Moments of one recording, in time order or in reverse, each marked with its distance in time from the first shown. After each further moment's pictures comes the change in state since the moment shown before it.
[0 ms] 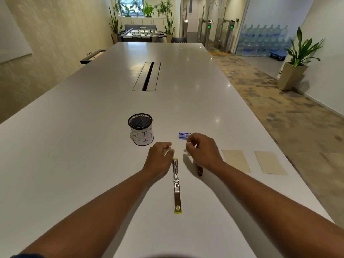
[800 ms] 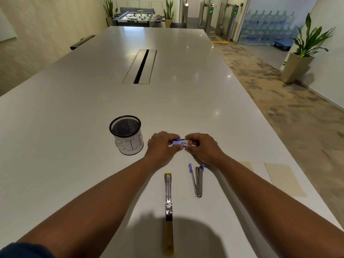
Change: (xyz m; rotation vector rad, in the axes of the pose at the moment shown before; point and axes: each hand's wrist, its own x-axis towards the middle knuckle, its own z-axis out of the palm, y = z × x) left_hand 0.097 0.007 0.030 0.368 -0.090 0.124; right_hand 0.091 0.072 0.015 -0.097 -0.239 0.066
